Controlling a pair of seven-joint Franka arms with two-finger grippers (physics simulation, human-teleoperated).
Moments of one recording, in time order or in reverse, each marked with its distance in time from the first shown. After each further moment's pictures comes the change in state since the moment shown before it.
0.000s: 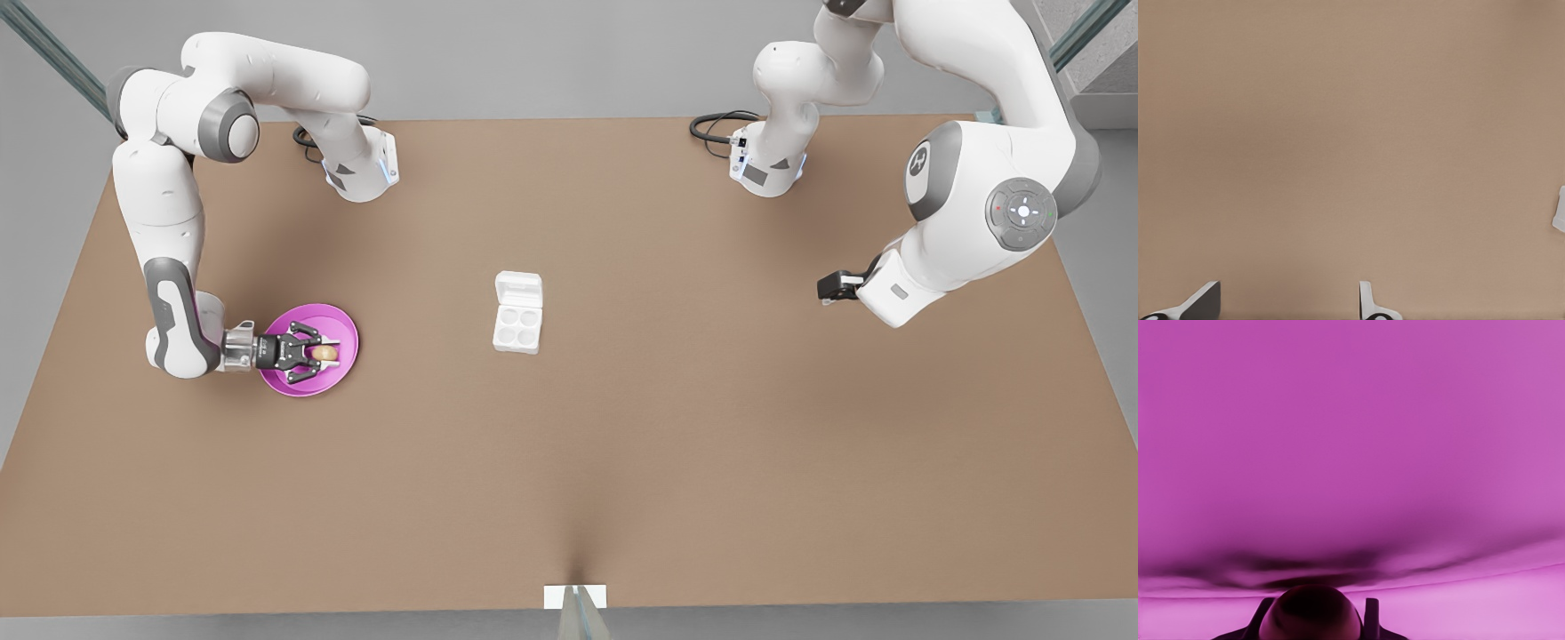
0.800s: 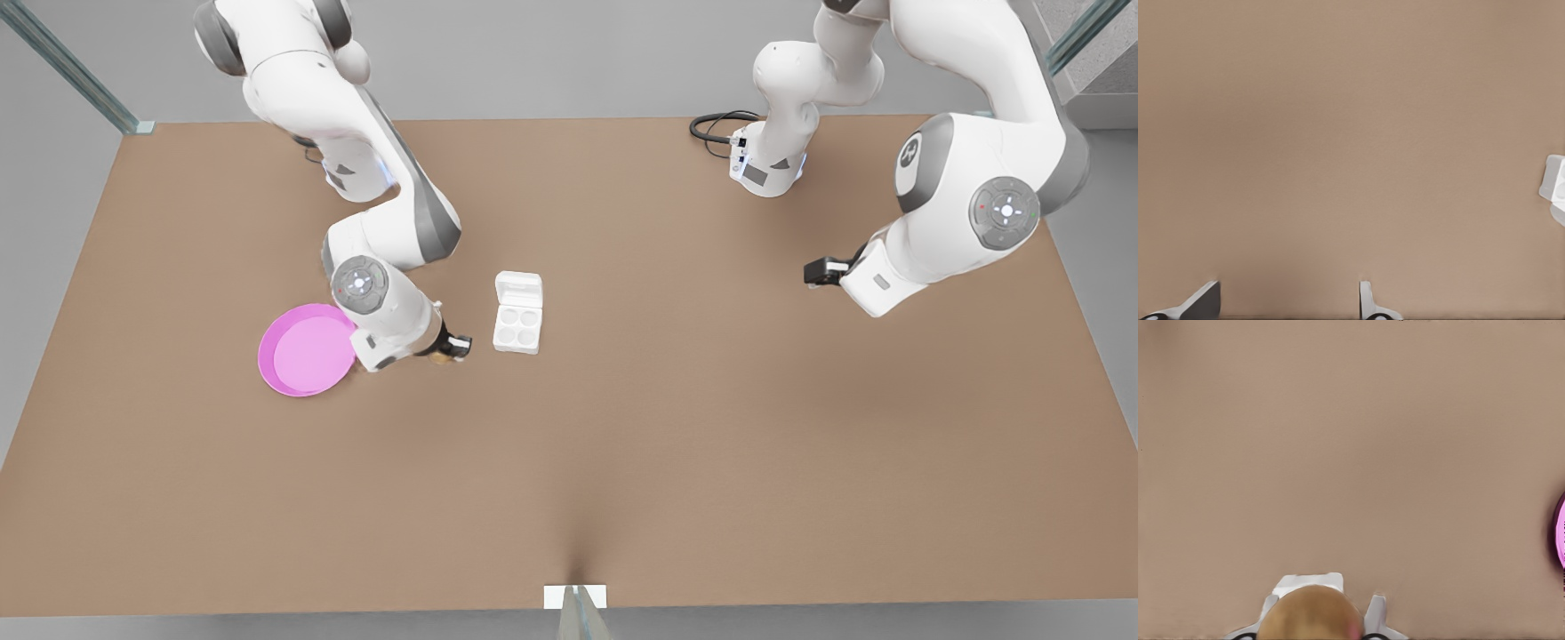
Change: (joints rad) left arm -0.014 -0.023 -0.011 -0.027 -0.028 -0.065 0.000; right arm 0.745 -0.400 0.156 0.357 -0.908 0.185 0.141
